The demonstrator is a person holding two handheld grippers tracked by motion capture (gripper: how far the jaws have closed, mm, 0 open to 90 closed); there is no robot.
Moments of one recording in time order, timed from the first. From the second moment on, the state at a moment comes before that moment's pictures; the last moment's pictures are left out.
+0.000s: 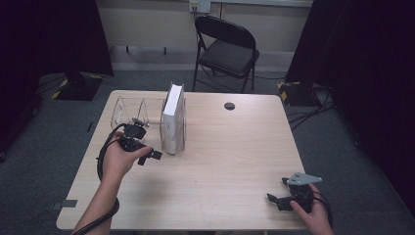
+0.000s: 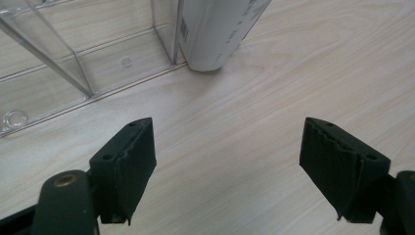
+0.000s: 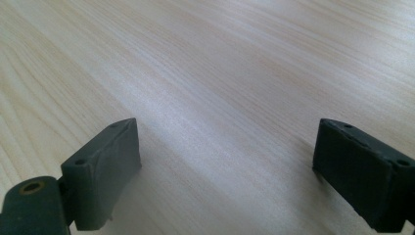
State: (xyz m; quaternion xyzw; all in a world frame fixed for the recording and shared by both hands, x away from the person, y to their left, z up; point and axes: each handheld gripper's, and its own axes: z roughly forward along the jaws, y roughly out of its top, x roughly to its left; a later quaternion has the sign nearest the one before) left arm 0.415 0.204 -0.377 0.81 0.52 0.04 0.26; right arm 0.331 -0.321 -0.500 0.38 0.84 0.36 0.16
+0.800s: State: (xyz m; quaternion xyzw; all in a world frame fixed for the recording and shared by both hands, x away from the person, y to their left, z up) left arm 0.406 0.211 -0.399 0.81 0.51 0.03 0.28; right arm 0.331 -0.321 -0.500 0.38 0.84 0.36 0.16
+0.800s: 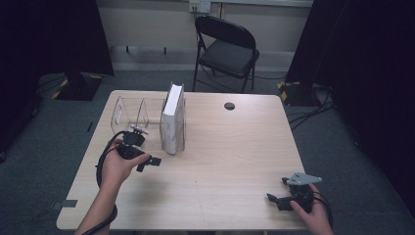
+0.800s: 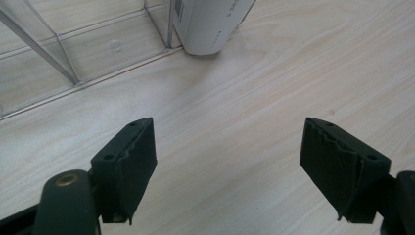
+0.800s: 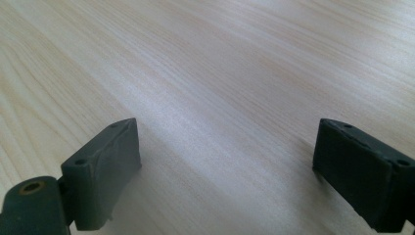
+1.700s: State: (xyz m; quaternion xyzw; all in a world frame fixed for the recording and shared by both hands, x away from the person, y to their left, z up) left arm 0.396 0.230 -0.435 0.81 0.52 0.01 0.28; right arm 0.331 -0.321 -0.500 0.38 0.84 0.36 0.16
